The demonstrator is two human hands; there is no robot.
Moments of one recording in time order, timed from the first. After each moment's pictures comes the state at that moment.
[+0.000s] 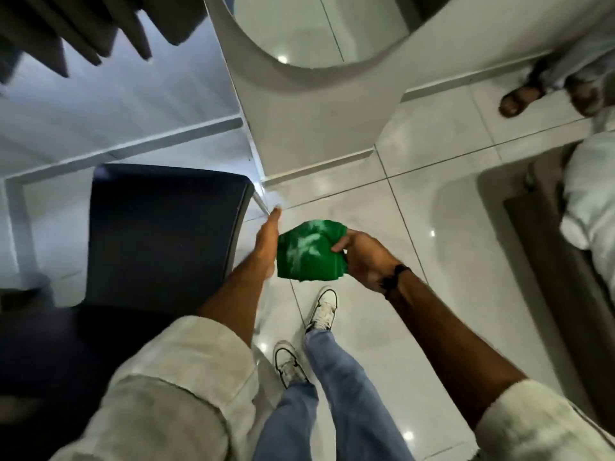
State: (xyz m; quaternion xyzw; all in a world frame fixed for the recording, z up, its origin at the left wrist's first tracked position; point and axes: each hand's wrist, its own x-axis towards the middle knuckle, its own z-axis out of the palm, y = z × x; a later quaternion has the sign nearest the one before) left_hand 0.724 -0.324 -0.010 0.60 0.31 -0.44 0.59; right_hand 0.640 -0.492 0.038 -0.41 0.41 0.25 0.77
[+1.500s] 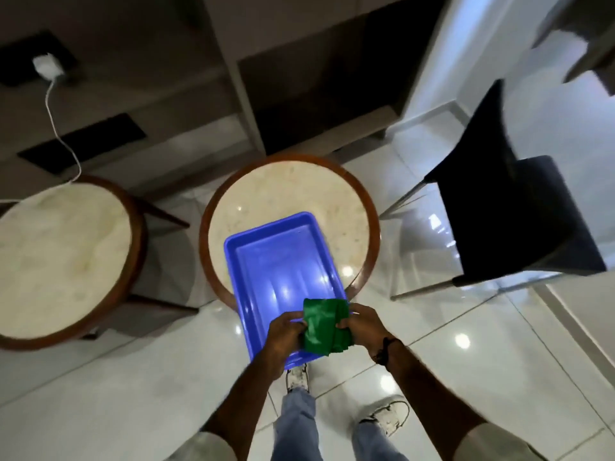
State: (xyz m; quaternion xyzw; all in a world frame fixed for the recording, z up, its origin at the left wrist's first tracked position) left_hand 0.033 -0.042 0.055 0.31 0.65 0.06 0.68; right_hand 0.198 -0.105 0.071 -0.73 -0.01 0.59 0.35
